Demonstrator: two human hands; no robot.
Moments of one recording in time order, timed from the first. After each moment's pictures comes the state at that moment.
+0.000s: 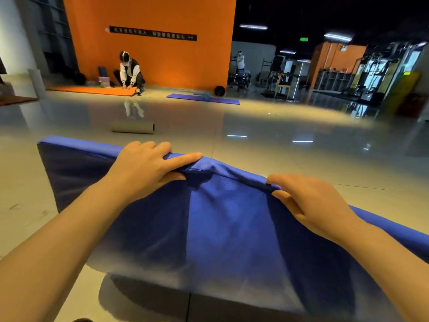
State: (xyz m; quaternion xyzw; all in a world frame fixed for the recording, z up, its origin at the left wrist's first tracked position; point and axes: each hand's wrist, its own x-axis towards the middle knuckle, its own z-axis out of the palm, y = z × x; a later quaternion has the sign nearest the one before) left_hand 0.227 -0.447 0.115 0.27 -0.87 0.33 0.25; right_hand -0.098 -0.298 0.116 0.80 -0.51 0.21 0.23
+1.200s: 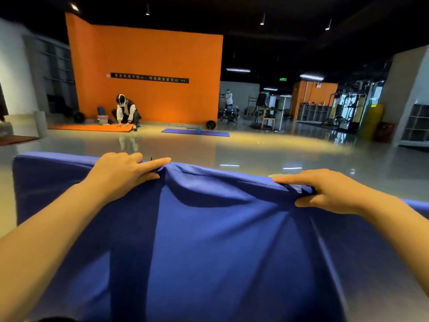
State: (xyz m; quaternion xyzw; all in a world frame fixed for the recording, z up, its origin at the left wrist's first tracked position) left_hand 0.304 -0.370 0.198 0.28 -0.85 0.37 0.27; right_hand -0.119 -0.181 0.235 0.76 -0.64 0.07 0.06
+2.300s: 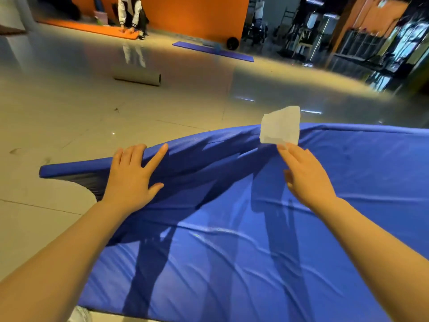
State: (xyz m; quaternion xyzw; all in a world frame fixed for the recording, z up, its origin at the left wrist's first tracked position) left_hand 0.295 -0.487 -0.062 0.48 -0.82 0.18 0.25; right_hand -0.091 -0.408 0.003 0.73 -0.62 0.17 0.23
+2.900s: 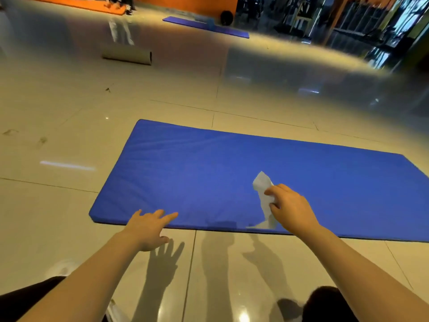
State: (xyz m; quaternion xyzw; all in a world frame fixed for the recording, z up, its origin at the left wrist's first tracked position) left_hand 0.260 -0.367 -0.140 0.47 -0.84 -0.10 -0.24; right_hand -0.066 -0.295 -0.067 0.63 -0.77 0.04 -0.07
